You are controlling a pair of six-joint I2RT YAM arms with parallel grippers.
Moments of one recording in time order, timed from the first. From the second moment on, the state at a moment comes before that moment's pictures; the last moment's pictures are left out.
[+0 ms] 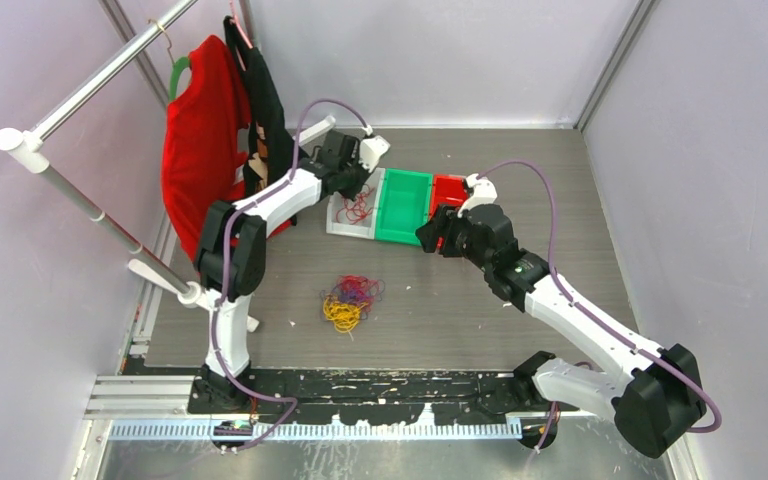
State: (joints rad) left arm -0.47 2.06 1.65 -0.34 0.10 0.32; right arm 0.57 1.05 0.74 -0.10 0.07 0.53
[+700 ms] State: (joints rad) left arm -0.47 1.87 1.69 -0.59 0.26 0.46; right arm 0.57 1.03 0.74 -0.13 0.07 0.50
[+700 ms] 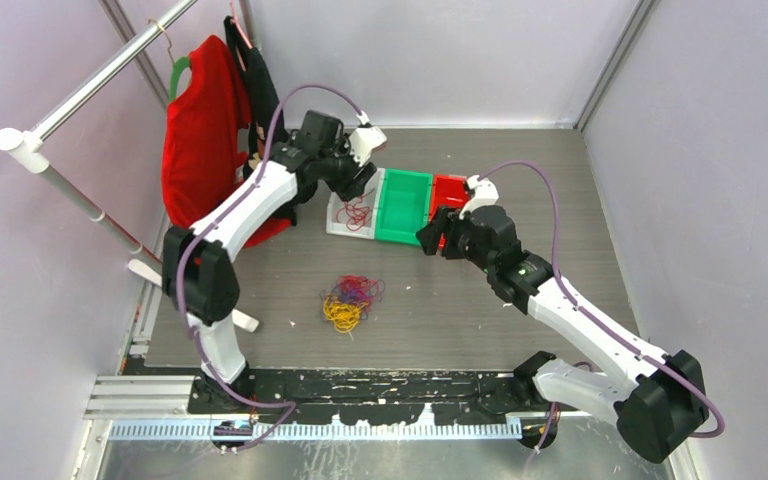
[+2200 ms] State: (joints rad) left arm -0.51 1.64 1.19 -0.79 0.64 0.45; right arm 0.82 1.03 0.64 -0.11 0.04 0.56
